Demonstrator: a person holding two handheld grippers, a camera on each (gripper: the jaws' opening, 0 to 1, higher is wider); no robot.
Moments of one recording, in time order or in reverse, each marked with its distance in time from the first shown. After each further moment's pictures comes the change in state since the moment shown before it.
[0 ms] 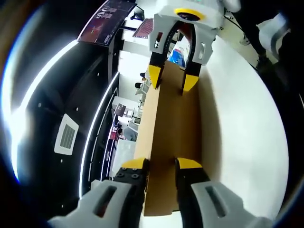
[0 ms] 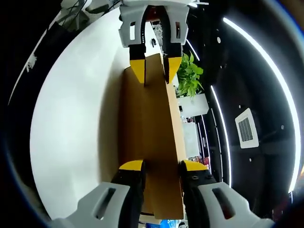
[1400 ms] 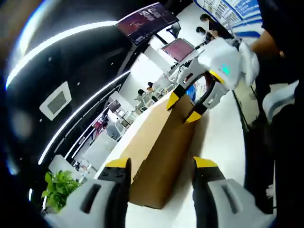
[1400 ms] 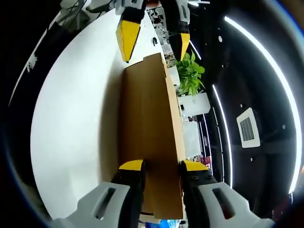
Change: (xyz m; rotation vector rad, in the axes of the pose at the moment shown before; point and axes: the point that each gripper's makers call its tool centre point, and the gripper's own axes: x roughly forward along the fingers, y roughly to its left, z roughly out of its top) left arm -0.040 0.003 0.015 -0.432 -0.154 -0.097; right arm -0.004 -0.001 0.002 -0.001 0.019 0.013
